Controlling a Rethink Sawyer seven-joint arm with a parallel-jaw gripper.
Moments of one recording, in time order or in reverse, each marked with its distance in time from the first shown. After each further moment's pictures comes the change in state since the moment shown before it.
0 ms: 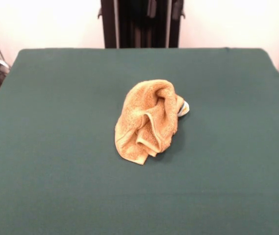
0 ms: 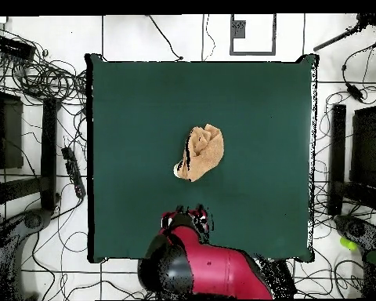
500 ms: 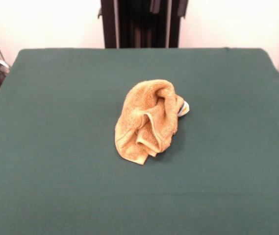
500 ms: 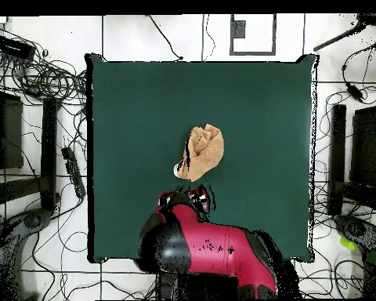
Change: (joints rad) arm 0.027 -0.005 -0.005 -0.156 -0.001 0.138 0.000
